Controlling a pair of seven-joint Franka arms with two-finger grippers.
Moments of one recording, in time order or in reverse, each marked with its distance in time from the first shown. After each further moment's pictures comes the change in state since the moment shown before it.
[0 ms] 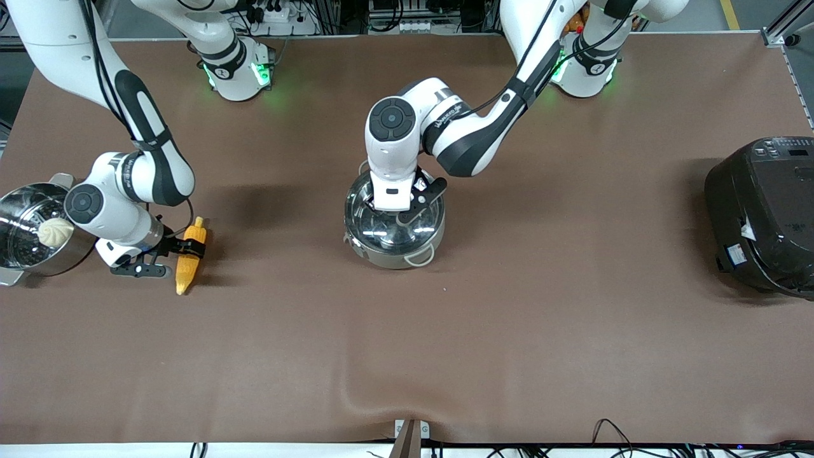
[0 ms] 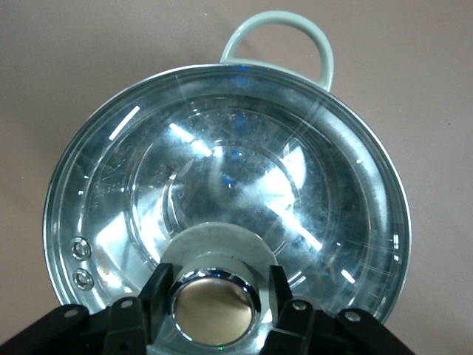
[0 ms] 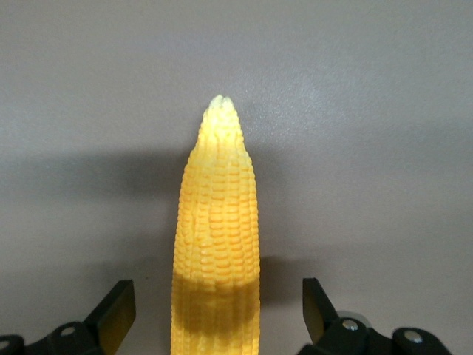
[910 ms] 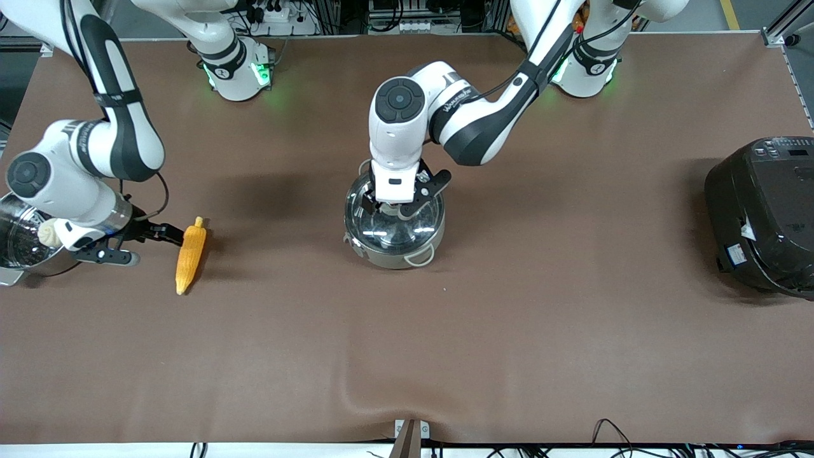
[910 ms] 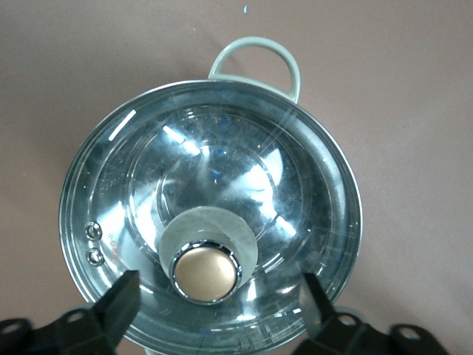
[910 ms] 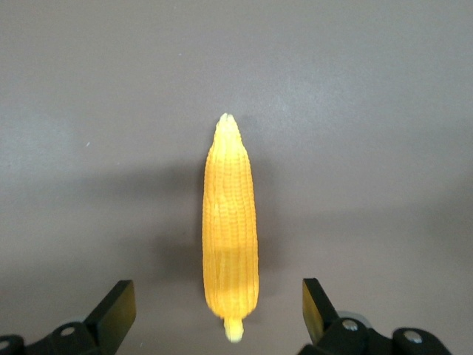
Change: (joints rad) left arm 0.010 -0.055 -0.004 -0.003 -0.005 0.000 0.001; right arm 0.000 -0.194 0.000 0.004 0.000 -0.180 0.048
